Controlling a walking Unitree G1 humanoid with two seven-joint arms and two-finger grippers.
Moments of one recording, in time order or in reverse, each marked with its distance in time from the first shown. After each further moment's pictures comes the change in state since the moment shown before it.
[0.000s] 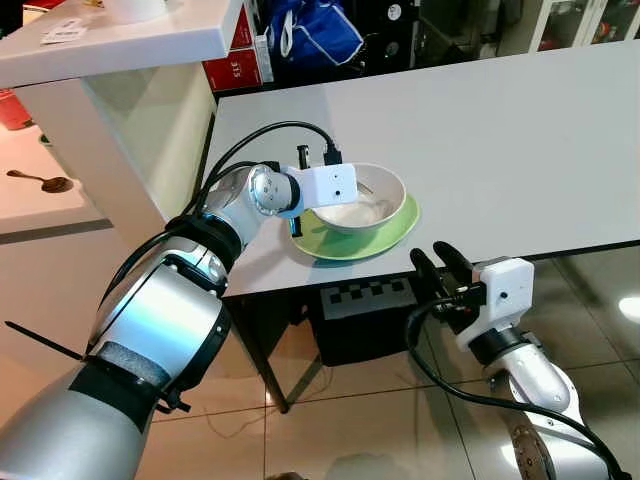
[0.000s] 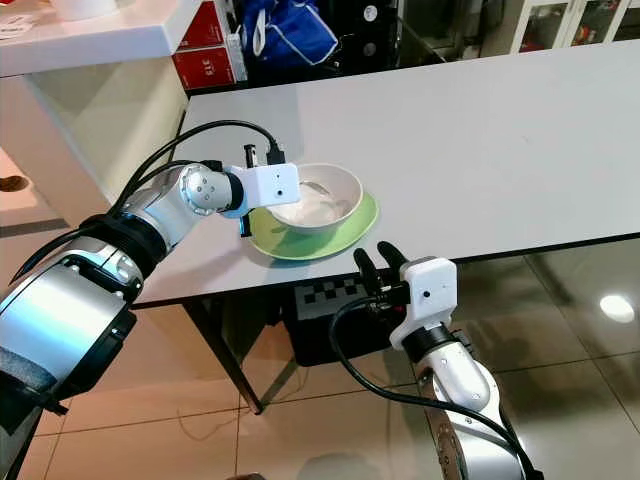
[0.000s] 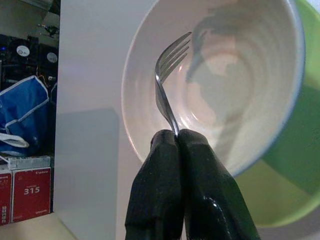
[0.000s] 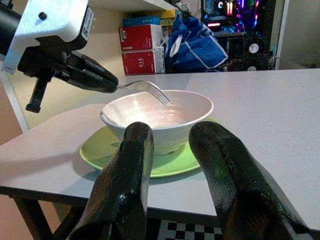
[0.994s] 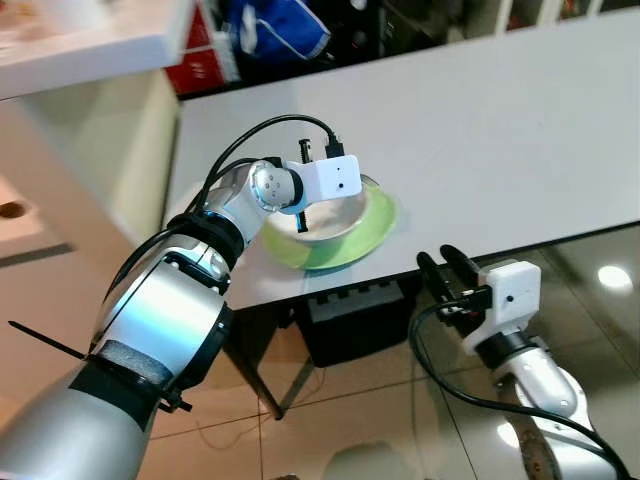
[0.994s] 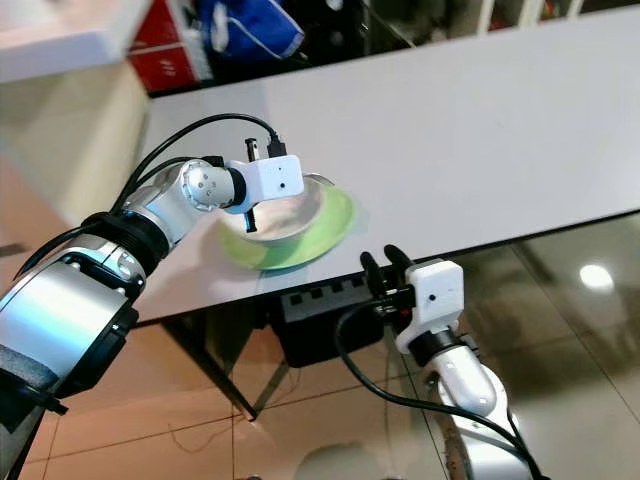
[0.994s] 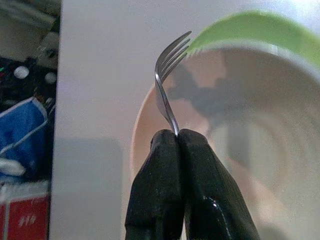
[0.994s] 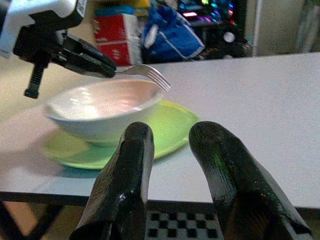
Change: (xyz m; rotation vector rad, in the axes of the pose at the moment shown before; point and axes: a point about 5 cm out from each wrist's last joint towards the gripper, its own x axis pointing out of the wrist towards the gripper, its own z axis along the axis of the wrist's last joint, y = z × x) left arm -0.002 0.006 0.002 -0.030 -0.018 0.032; right arm -0.004 0.000 -0.002 0.000 0.020 -0.001
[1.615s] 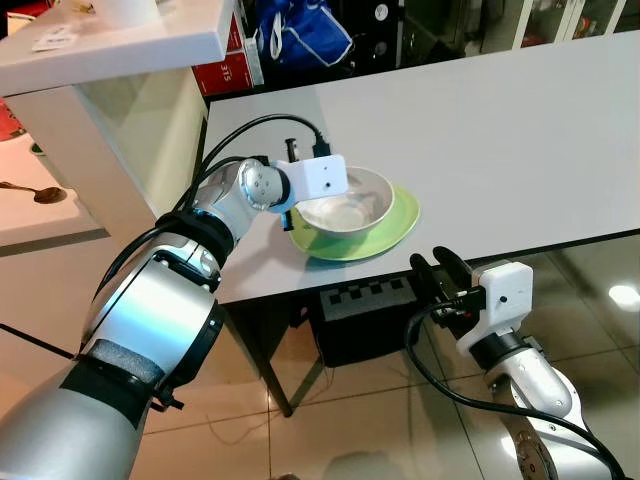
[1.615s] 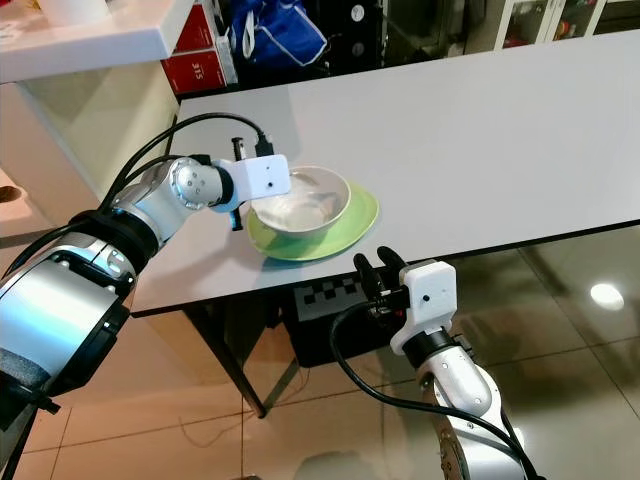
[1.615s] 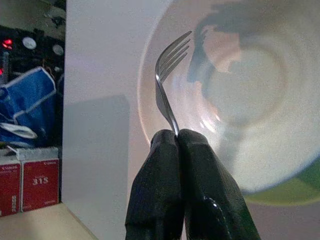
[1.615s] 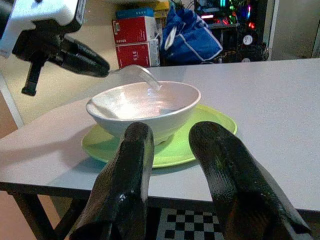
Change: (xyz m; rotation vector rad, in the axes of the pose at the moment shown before) left arm -0.005 0.001 -0.015 0.016 0.077 0.004; right arm 0.000 0.001 0.000 0.000 0.007 0.005
